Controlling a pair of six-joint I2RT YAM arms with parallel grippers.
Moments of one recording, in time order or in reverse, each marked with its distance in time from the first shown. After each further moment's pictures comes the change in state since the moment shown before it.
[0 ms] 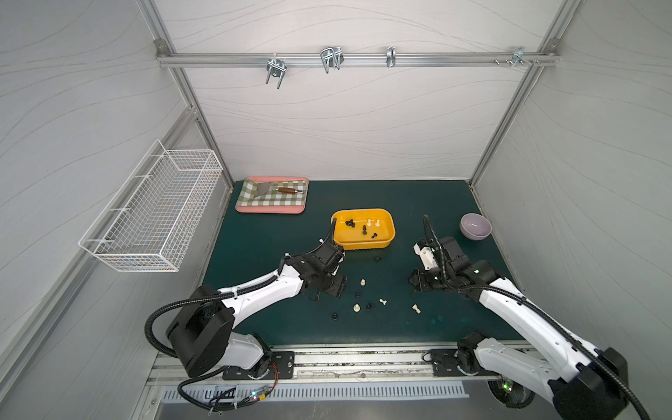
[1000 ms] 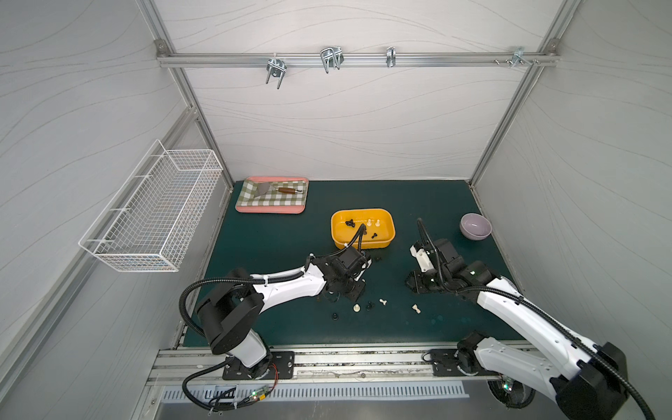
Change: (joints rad) left arm -0.127 0.195 0.100 0.137 0.076 0.065; right arm 0.052 0.005 0.000 0.002 0.027 0.041
